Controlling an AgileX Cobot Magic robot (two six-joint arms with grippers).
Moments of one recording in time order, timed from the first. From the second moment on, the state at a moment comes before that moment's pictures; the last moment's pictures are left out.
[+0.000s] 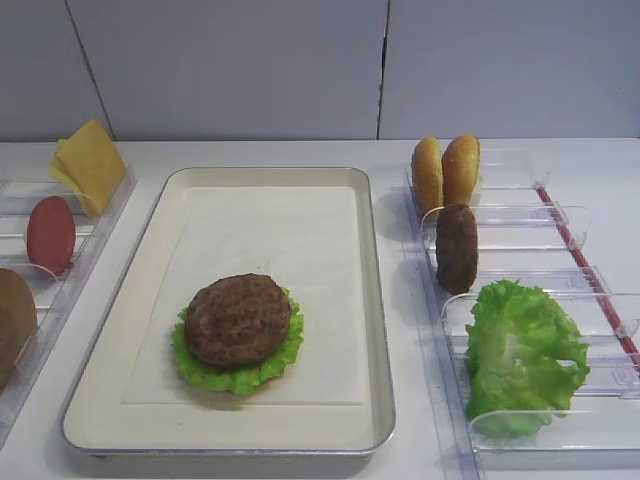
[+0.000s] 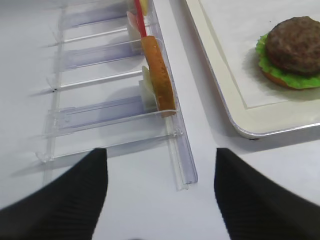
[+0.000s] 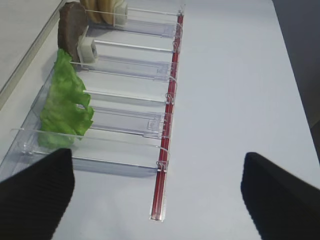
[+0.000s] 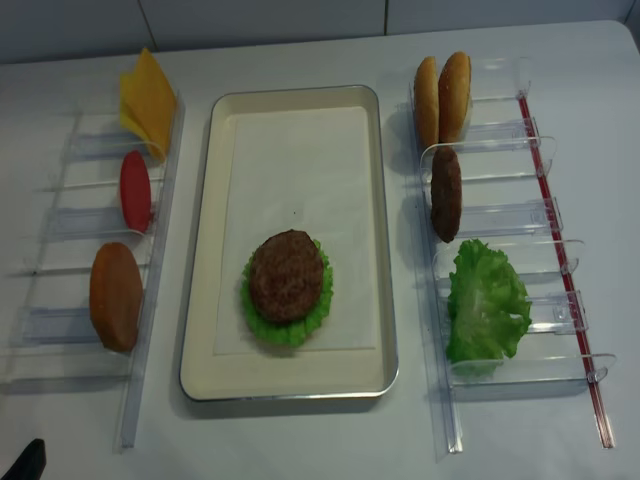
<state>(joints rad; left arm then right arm) -0.12 -0.02 -0.48 0.03 1.17 0.02 0.05 -0.02 -0.47 0.05 1.16 -0.10</state>
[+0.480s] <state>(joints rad) -0.12 -0.02 -0.50 0.03 1.15 0.01 0.05 -0.02 -0.47 0.05 1.16 -0.10</state>
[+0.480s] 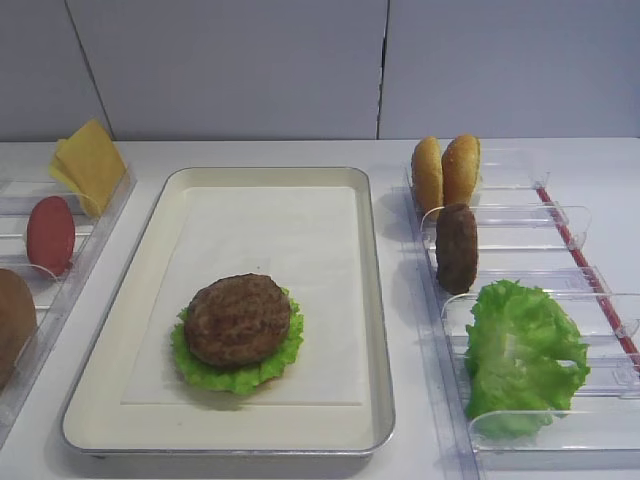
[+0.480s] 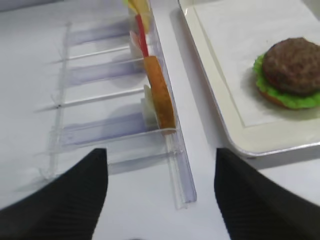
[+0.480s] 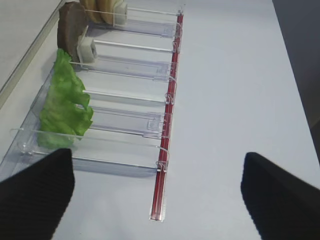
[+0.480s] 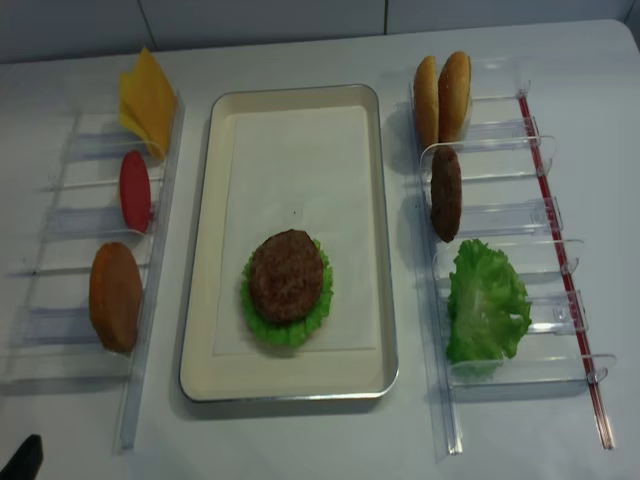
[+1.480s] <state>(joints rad) -0.12 1.12 -1.12 0.04 0.87 -0.03 0.05 -0.02 -0.47 0.05 1.16 -0.10</state>
